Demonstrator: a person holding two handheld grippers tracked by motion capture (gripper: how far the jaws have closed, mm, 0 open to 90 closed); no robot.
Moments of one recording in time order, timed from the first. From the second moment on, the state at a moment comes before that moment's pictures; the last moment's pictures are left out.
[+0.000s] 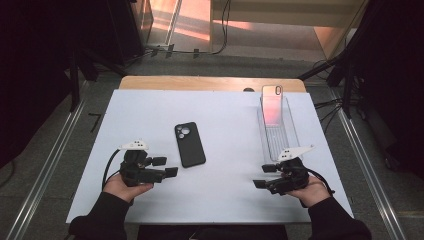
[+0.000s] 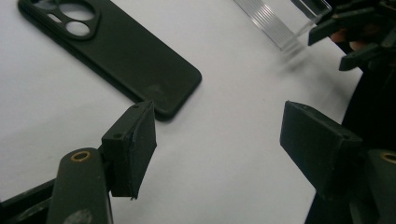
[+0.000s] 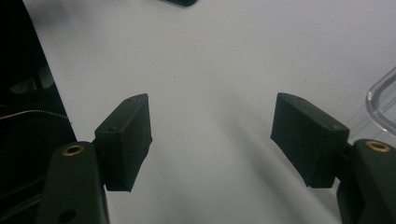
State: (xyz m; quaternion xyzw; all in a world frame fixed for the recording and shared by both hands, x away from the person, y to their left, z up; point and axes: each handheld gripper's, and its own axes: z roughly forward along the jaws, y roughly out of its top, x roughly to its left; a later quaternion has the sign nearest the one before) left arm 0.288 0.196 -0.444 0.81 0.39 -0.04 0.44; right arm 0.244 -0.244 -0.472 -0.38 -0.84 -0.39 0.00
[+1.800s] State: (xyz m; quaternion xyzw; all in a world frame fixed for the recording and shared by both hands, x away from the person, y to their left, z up) left arm 0.387 0.102 -0.466 0.83 0.38 -0.03 0.39; right arm 0.243 -0.245 -0.472 -0.38 -0.84 -0.39 0.00
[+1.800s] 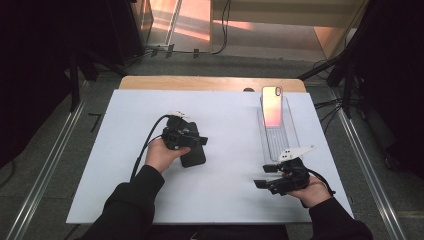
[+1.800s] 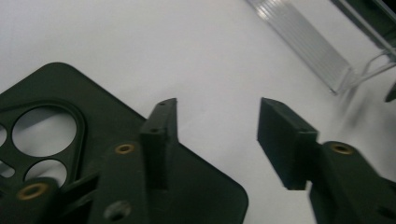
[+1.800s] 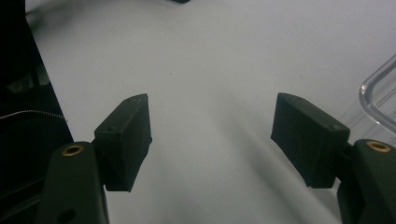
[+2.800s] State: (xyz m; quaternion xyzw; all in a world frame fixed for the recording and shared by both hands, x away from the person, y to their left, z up) left arm 0.379 0.096 -0.493 0.86 0.37 -0.05 0.34; right arm 0.242 -0.246 -0.471 -0.38 -0.84 -0.39 0.00
